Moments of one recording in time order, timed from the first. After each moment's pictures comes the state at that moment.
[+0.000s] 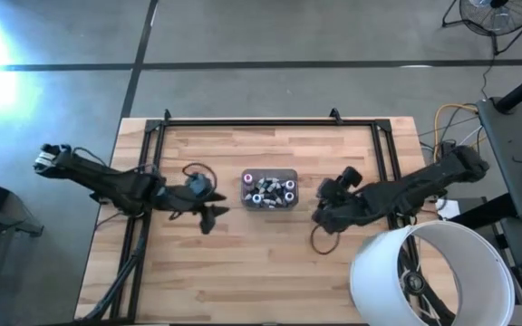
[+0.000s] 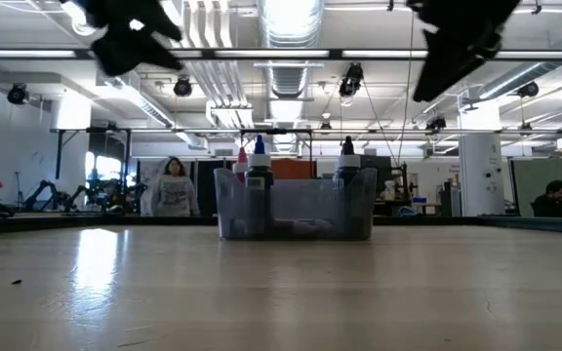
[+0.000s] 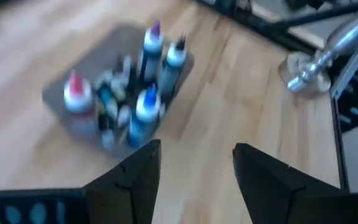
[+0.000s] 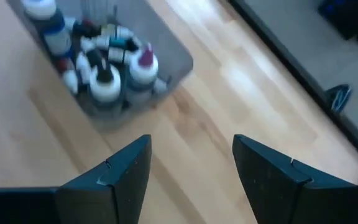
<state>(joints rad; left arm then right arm) -0.29 1.03 0.84 -0.39 -0.37 -0.64 0.35 1.40 1.11 -1.03 0.74 0.87</state>
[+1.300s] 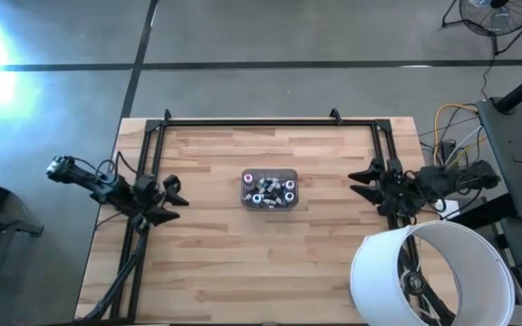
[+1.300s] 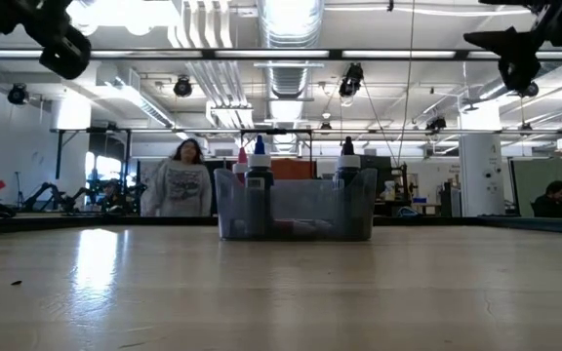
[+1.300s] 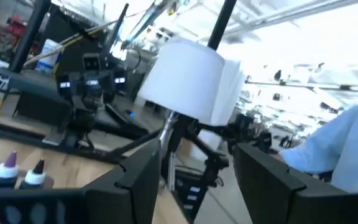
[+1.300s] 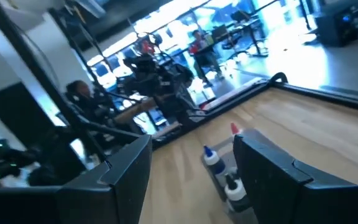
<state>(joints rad) -0.41 0.20 0.12 0.33 -0.13 -0.36 0.30 0.15 0.31 -0.11 0.42 0.50</state>
